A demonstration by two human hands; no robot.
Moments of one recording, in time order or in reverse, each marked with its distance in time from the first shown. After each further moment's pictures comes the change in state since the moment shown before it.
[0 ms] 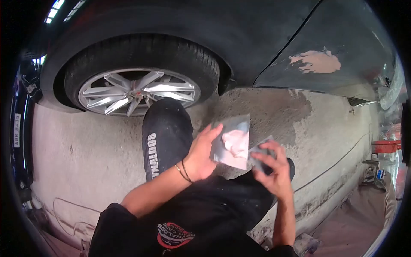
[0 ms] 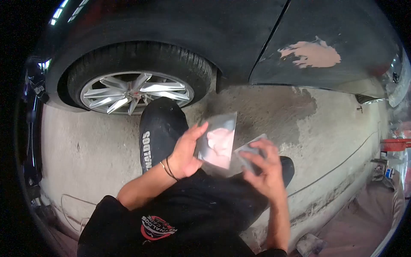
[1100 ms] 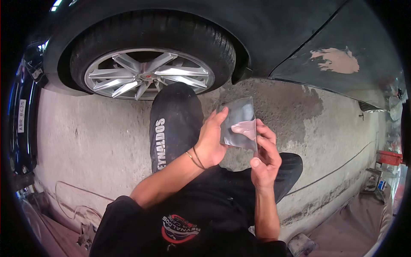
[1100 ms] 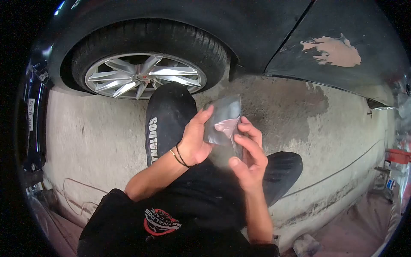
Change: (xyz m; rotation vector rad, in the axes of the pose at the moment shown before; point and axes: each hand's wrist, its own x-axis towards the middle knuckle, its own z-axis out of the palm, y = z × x) left_hand 0.013 0.000 -0.012 -0.044 0.137 0.060; right_hand 0.030 -0.032 0.089 1.025 0.314 -0.122
